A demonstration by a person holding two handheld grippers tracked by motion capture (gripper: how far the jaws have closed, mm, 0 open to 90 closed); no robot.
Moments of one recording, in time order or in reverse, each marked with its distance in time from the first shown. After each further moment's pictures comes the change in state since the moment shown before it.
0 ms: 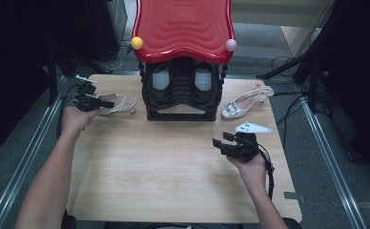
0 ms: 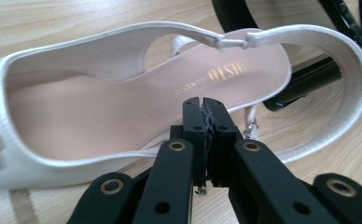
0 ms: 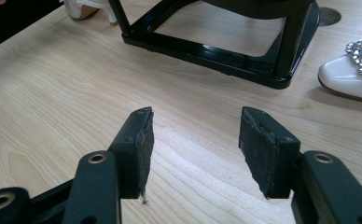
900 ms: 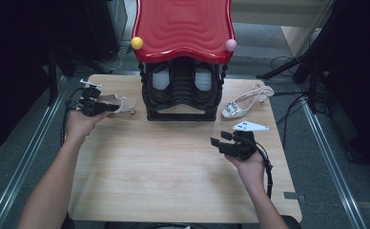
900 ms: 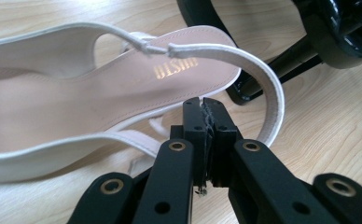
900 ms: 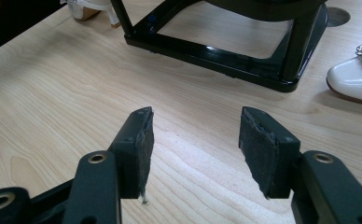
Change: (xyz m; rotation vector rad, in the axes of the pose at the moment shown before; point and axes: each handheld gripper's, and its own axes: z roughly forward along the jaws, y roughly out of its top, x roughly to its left) left arm -0.030 -0.012 -0.003 -0.025 -0.014 0.047; right arm 0.000 0.004 0.006 0.007 0.014 0.004
